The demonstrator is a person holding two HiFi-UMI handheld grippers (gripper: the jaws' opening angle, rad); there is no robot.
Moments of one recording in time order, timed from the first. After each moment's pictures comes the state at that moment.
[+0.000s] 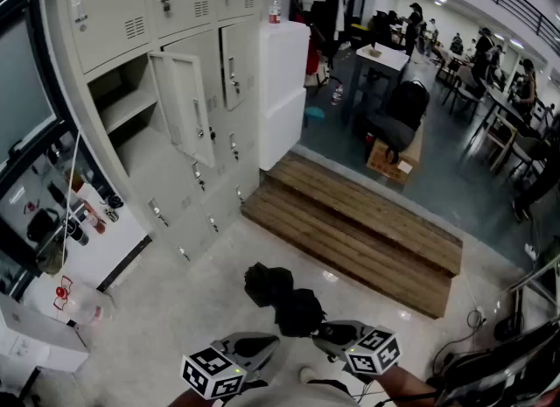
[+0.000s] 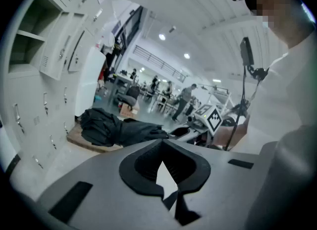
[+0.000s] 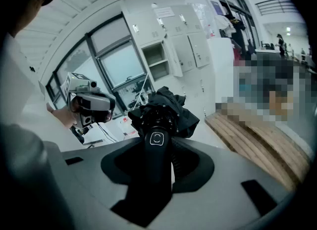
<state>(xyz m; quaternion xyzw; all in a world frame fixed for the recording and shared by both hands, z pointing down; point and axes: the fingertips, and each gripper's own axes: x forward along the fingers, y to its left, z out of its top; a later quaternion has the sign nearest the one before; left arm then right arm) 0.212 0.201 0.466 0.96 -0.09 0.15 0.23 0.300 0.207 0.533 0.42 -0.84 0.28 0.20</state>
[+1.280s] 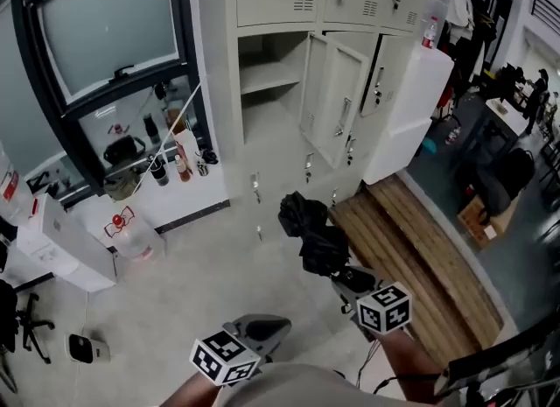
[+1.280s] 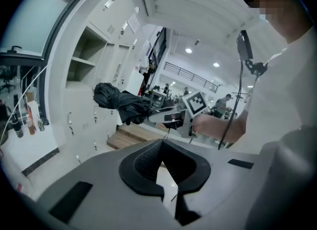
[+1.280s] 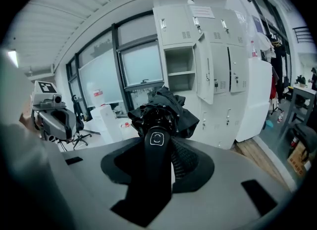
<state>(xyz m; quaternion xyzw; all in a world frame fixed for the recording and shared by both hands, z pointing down) 0.075 0.105 0.462 0.93 -0.25 0.14 0.22 0.177 -0.021 0.486 0.39 -0.88 0.15 0.22</state>
